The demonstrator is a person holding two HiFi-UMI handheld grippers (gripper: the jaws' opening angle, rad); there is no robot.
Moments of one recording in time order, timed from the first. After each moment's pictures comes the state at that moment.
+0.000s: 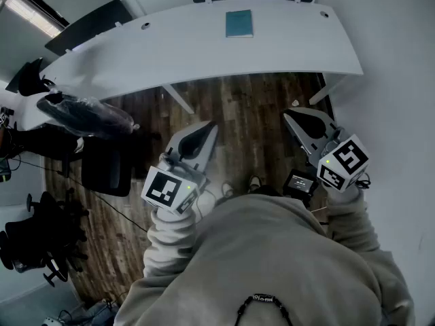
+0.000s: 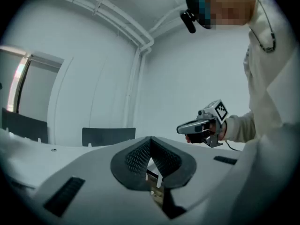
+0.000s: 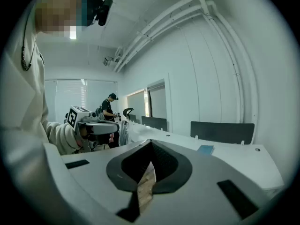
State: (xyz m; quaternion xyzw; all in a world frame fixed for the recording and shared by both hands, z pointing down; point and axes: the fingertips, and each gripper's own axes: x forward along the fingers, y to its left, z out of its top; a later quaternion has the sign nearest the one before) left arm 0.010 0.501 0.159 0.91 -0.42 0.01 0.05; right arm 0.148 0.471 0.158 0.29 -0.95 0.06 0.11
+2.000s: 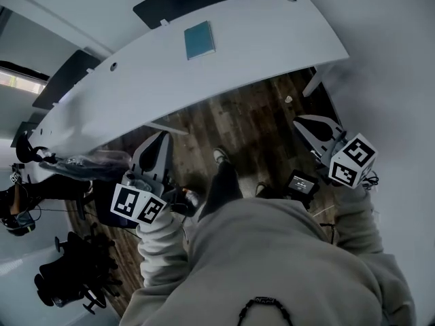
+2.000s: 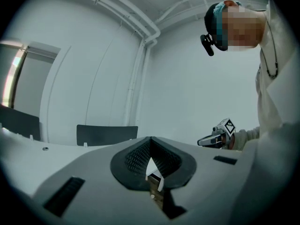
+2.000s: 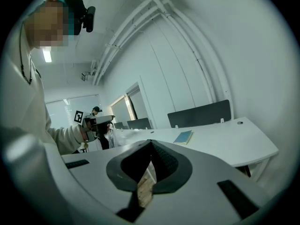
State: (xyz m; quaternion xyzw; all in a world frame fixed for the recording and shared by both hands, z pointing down) left arm 0.053 0.369 0.160 0.90 -0.44 0.02 0.08; right arm 0.321 0.376 0.225 0.35 -0.92 0.18 0.05
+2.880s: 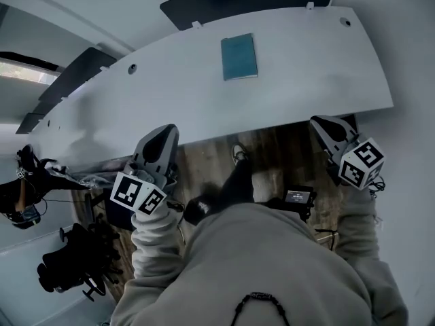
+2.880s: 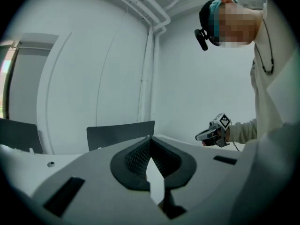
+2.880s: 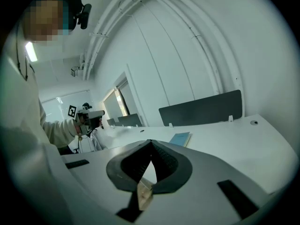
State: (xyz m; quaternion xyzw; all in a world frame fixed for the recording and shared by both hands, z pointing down) left arm -0.045 0.161 0.188 0.89 -0.45 0.08 0.08; right arm 0.253 0.146 0.278 0.35 -0.91 0.21 0.08
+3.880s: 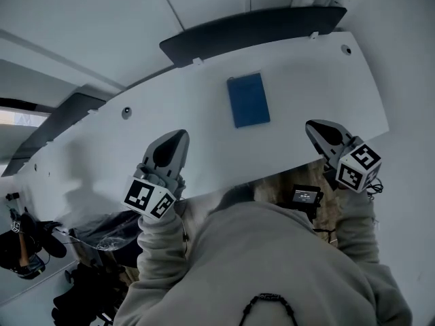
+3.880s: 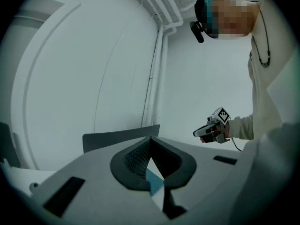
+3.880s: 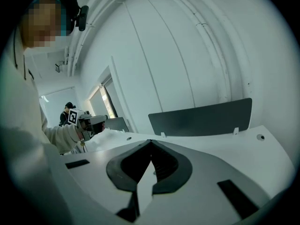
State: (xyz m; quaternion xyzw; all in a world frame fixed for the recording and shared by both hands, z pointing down) left arm -0.112 -0.036 0.209 0.92 -0.38 0.06 0.10; right arm 0.162 -0.021 0.253 0.40 -0.88 0.22 0.12
